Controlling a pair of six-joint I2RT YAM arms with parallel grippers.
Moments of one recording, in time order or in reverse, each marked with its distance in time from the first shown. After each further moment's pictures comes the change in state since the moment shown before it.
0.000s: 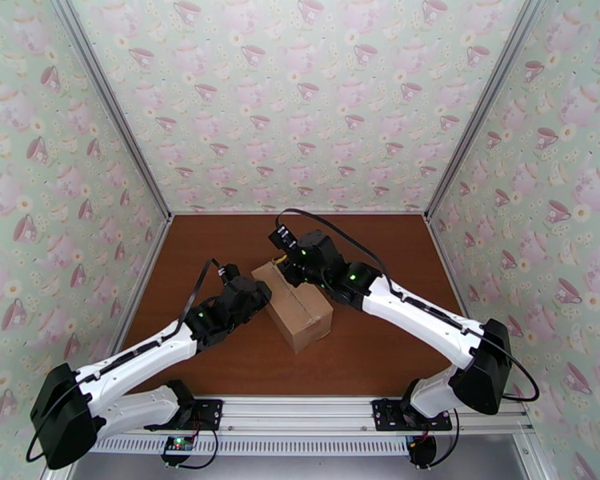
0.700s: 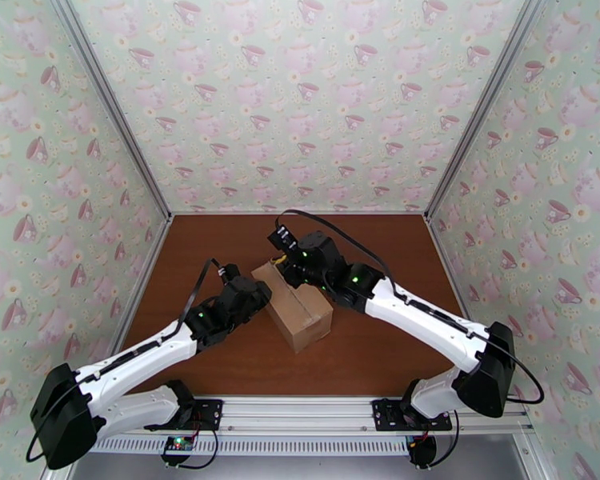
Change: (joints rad) left arm 0.000 0.000 0.000 0.000 0.000 0.000; right arm 0.021 -0.028 0.000 -0.001 0.008 0.000
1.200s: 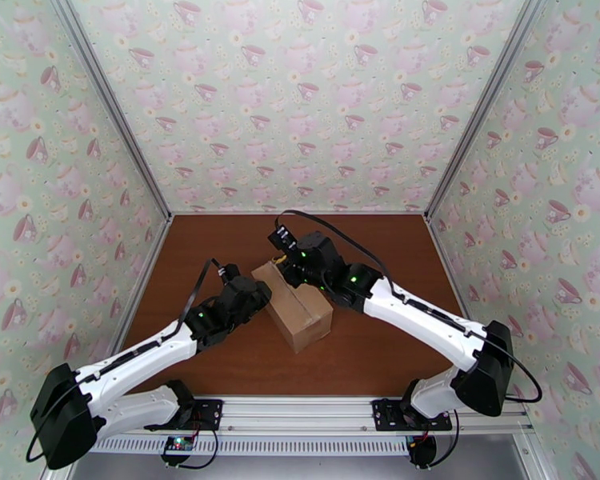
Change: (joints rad) left arm 0.000 0.000 0.000 0.000 0.000 0.000; right arm 0.000 0.022 0.000 0.000 0.027 0.000
